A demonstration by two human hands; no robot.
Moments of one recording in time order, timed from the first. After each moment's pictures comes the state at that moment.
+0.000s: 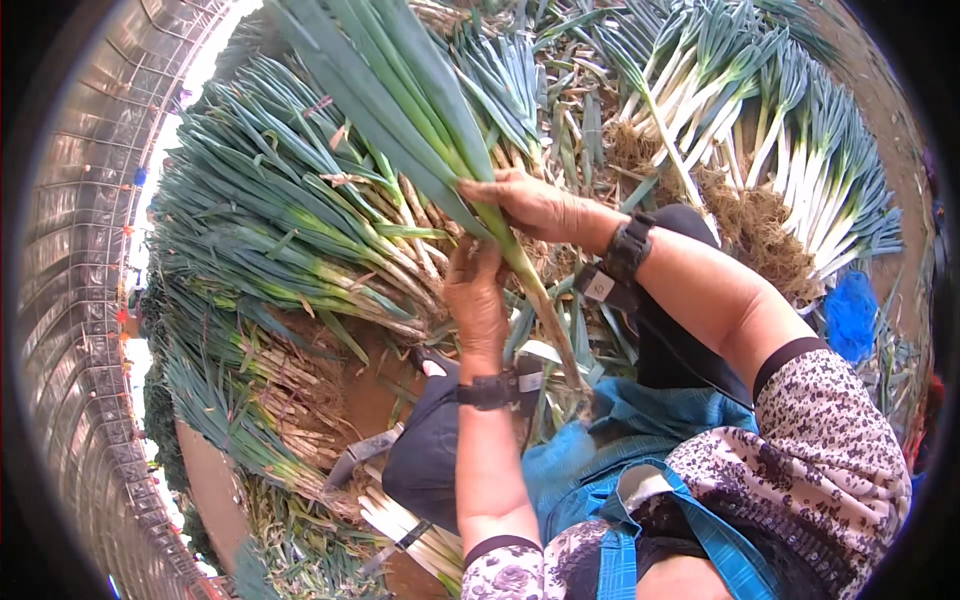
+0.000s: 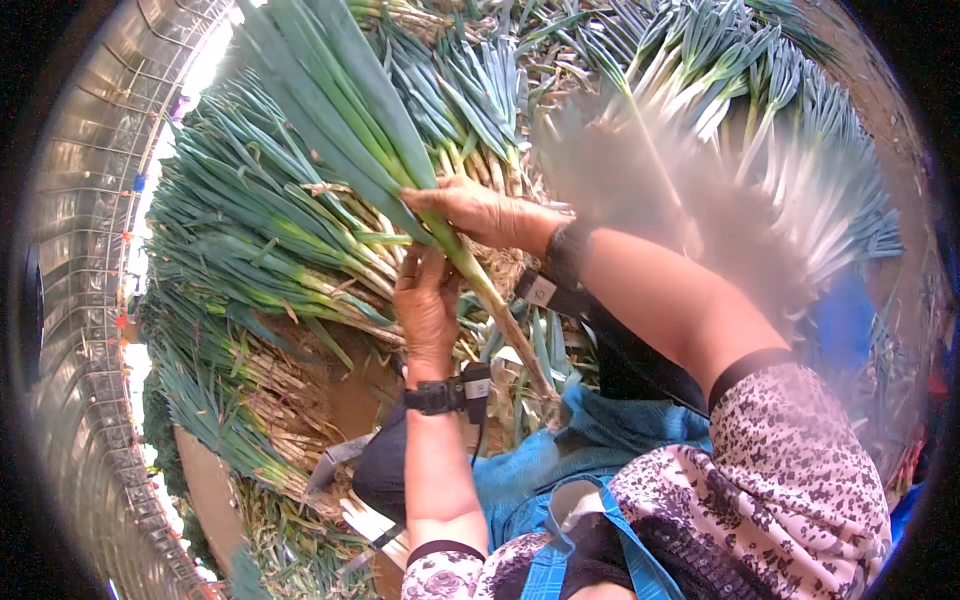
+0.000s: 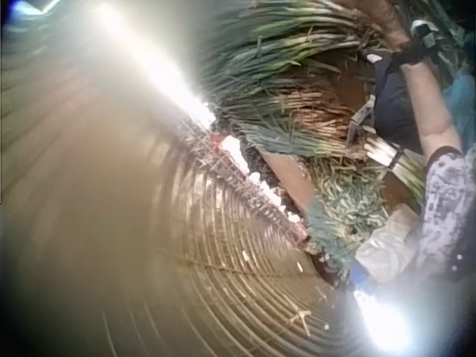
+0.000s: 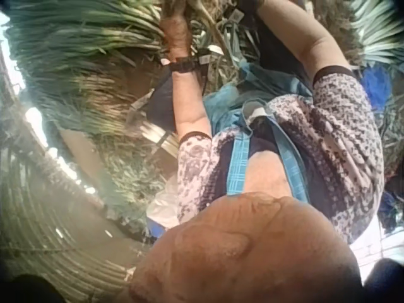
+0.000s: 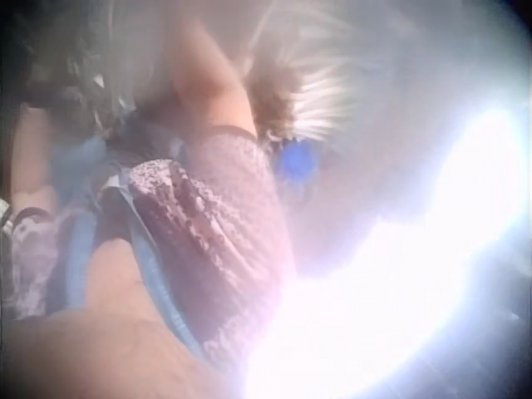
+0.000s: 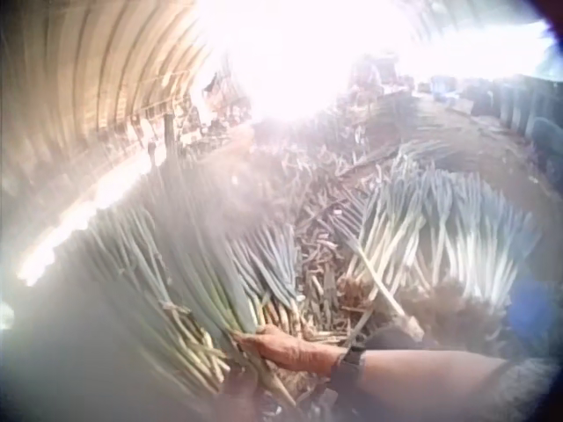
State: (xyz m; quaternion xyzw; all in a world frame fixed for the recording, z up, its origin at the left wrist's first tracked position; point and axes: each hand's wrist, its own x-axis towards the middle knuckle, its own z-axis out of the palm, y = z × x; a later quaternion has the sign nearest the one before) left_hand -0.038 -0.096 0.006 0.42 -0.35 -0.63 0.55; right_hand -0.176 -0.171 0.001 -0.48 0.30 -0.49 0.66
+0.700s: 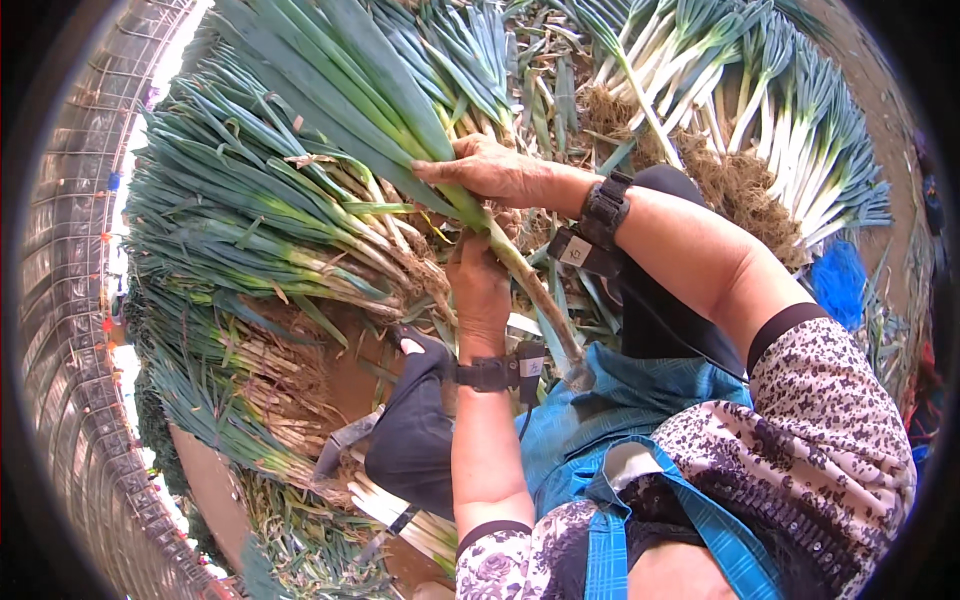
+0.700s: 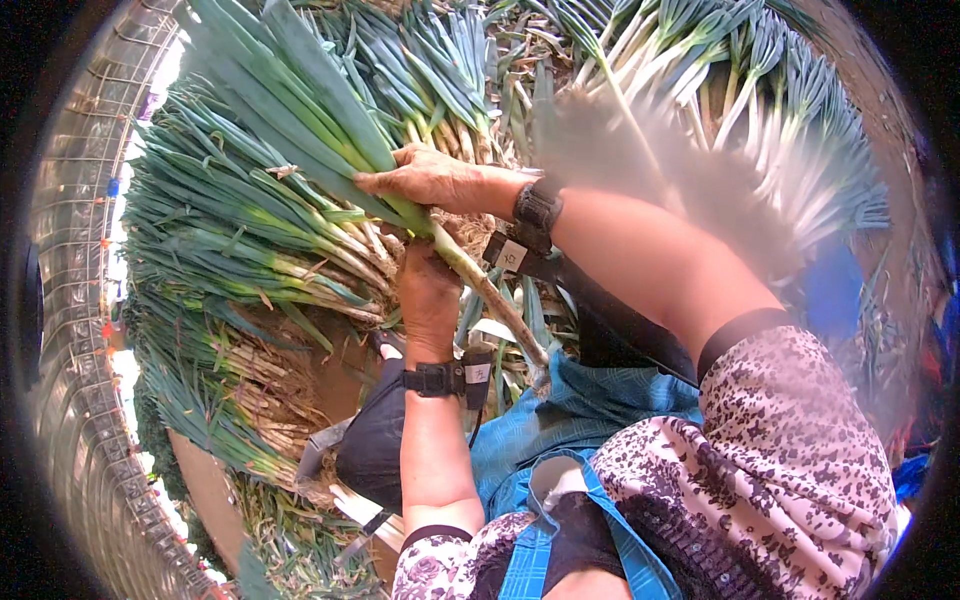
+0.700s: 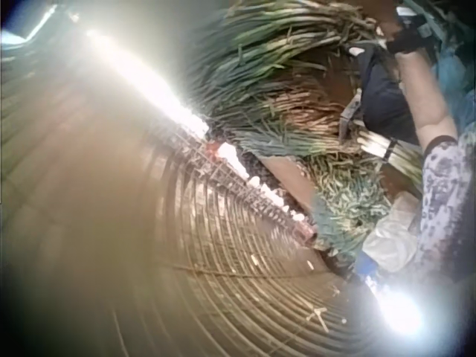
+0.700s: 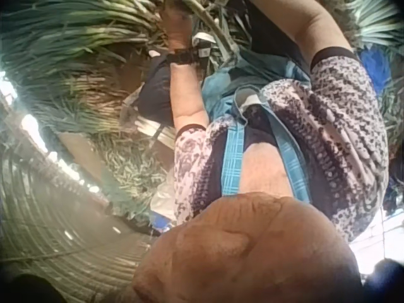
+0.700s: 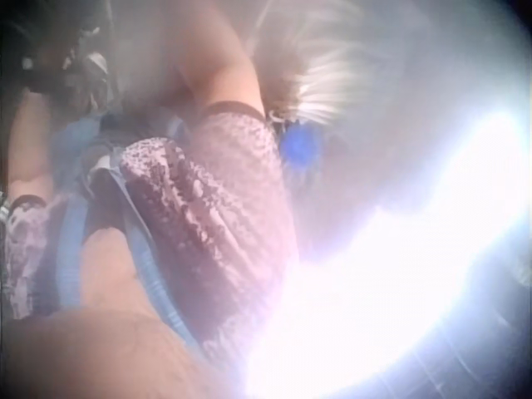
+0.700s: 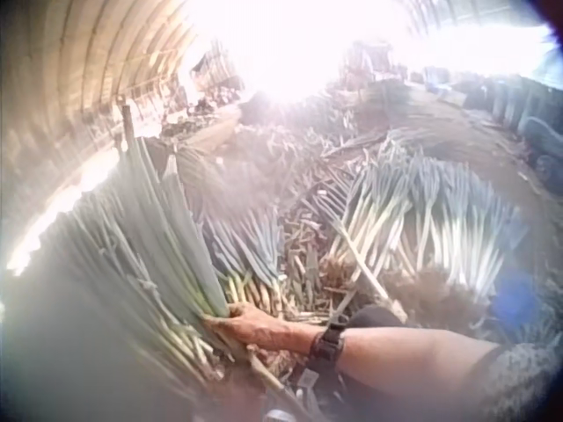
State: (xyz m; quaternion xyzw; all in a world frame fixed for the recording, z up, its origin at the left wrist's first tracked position) left_hand -0.046 -0.079 -0.029 0.46 -0.67 -0.44 0.40; right_hand -0.183 -0.162 0.012 -0.49 0.36 -0.45 0.66
